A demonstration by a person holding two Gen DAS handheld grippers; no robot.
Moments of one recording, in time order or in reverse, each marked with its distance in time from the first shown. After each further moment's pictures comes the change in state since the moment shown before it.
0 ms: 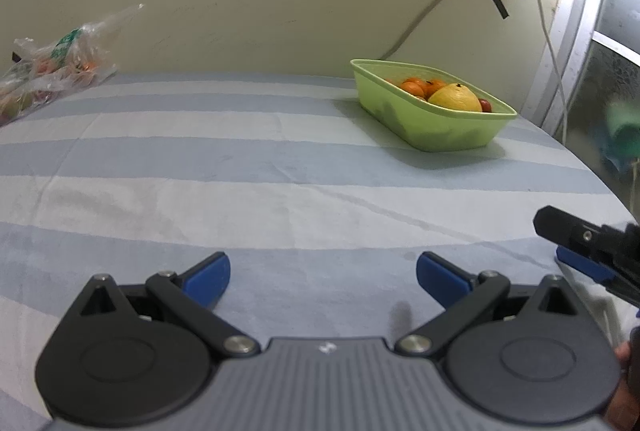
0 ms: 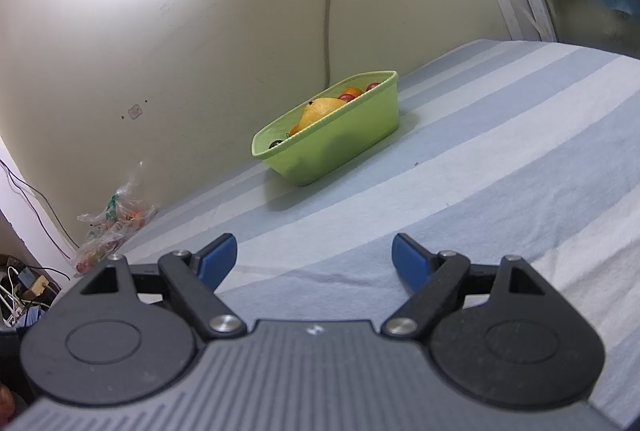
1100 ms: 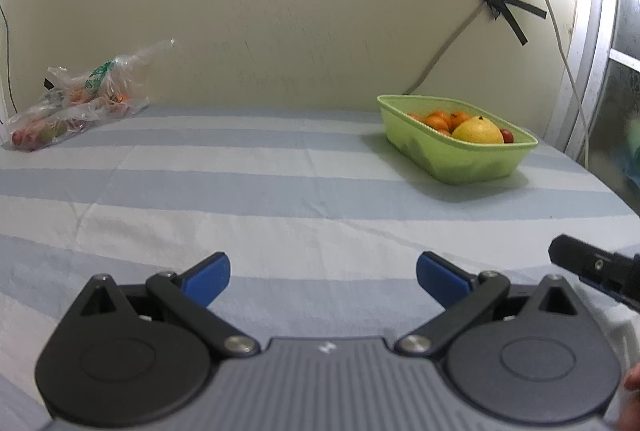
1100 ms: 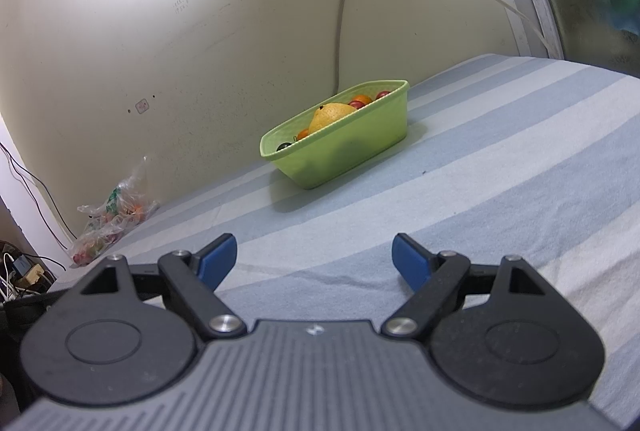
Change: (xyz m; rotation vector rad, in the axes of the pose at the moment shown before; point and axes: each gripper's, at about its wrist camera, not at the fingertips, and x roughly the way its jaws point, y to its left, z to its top) left arm -0.014 -0.003 0.003 0.006 -0.100 0.099; right arm -0.004 0.012 -0.005 -0.050 -0.019 -0.013
